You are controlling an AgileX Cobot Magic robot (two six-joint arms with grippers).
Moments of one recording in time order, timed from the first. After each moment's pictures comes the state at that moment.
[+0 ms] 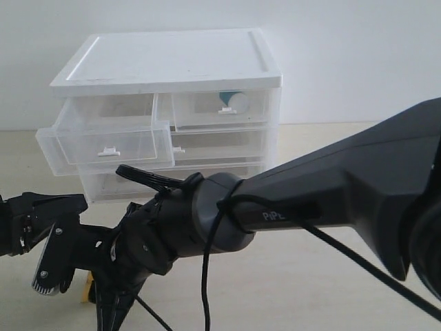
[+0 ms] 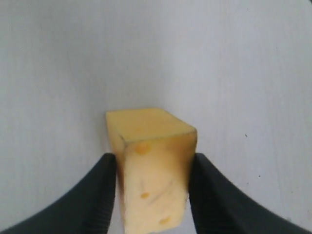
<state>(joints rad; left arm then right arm) 0.25 1.87 -0.47 1.17 -1.22 -1.15 1.02 2.19 -1.43 0.09 0.24 -0.69</state>
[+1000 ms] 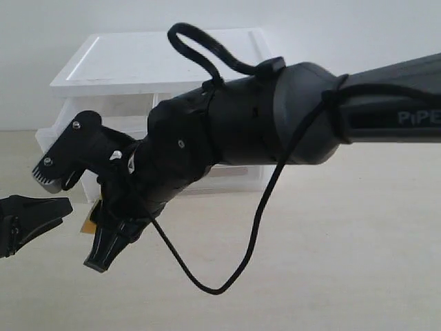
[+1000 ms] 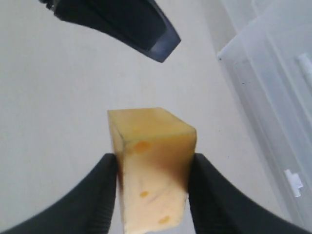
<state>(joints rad) 0.32 1.87 -0.47 1.17 -1.15 -1.15 0.96 1.91 -1.43 0.10 0.43 -0.51</state>
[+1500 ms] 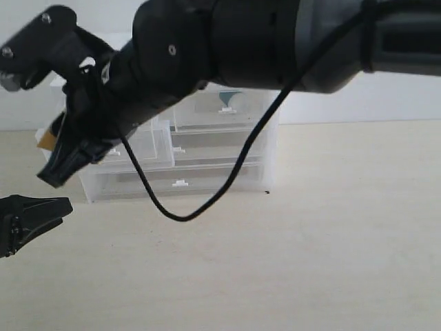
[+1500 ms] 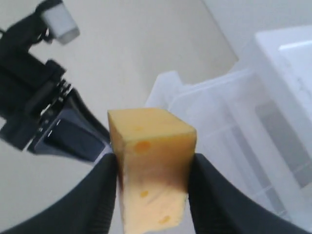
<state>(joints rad) 0.32 1.87 -0.47 1.17 -1.15 -1.16 0.94 1.87 -1.63 0.10 0.45 -0.48</state>
